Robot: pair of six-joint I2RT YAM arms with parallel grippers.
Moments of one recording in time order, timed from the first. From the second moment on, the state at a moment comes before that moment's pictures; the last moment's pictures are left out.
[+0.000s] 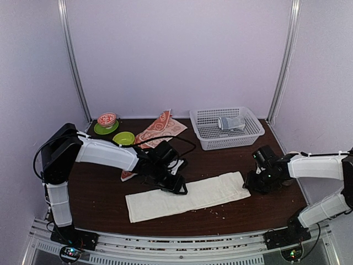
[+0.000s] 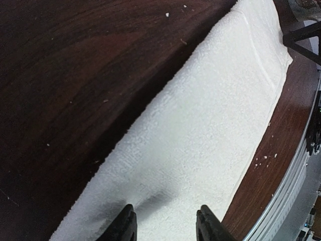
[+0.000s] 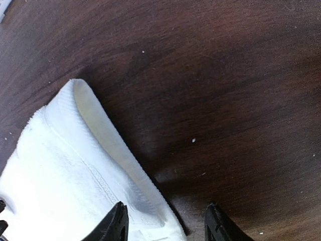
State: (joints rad) left arm -0.96 1.96 1.23 -0.28 0.34 -0.50; right arm 0.46 1.30 0.57 -0.44 0.00 0.83
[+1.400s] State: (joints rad) left arm -0.95 1.87 1.16 -0.27 0.31 -0.49; right arm 0.62 1.13 0.72 -0.69 0.16 0.68
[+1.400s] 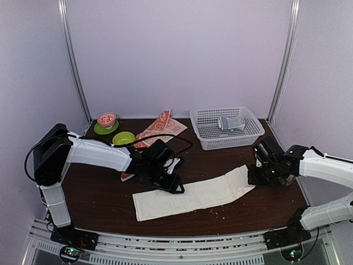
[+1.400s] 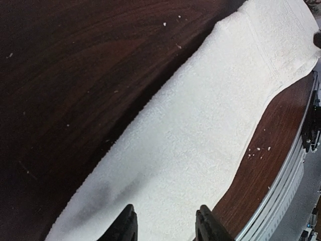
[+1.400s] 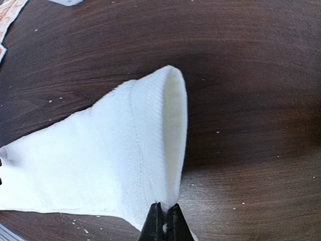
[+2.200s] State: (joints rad) left arm -0.93 1.04 0.72 -0.45 -0.03 -0.62; right arm 1.12 1.60 1.16 -0.44 -0.03 0.68
